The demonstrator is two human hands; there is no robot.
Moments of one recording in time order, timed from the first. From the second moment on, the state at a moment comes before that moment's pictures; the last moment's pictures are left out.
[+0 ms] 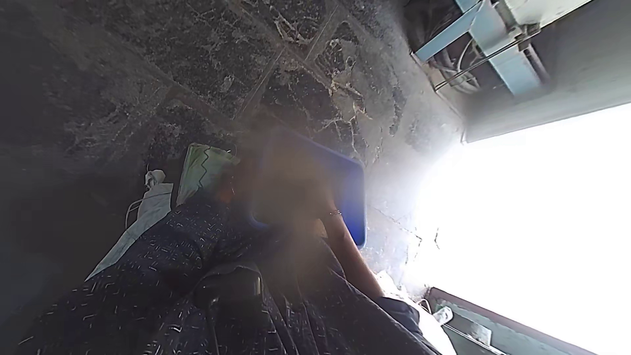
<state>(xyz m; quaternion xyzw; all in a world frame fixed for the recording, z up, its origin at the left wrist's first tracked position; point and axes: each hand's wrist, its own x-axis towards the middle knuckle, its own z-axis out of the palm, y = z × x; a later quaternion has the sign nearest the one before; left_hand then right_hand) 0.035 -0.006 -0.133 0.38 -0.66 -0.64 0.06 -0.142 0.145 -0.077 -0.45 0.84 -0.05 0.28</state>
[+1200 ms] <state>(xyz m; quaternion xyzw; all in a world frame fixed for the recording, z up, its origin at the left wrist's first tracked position) 0.035 -0.007 -0.136 0.39 -0.65 -0.65 0.06 -0.144 0.145 -0.083 -0.46 0.85 -0.07 0.23</state>
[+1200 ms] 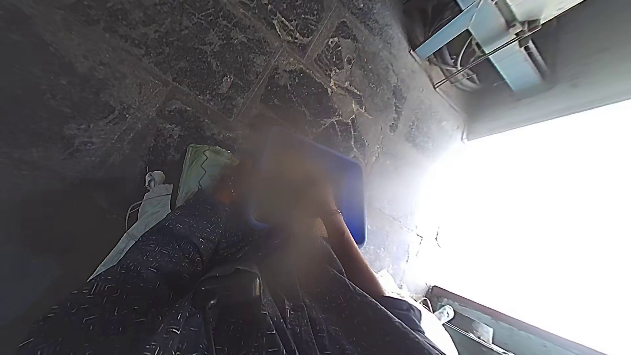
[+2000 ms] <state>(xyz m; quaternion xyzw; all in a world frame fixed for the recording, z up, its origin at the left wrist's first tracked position) 0.033 0.002 -0.097 0.41 -0.64 -0.65 0.05 -0.143 0.146 -0.076 -0.47 0.85 -0.09 0.23</state>
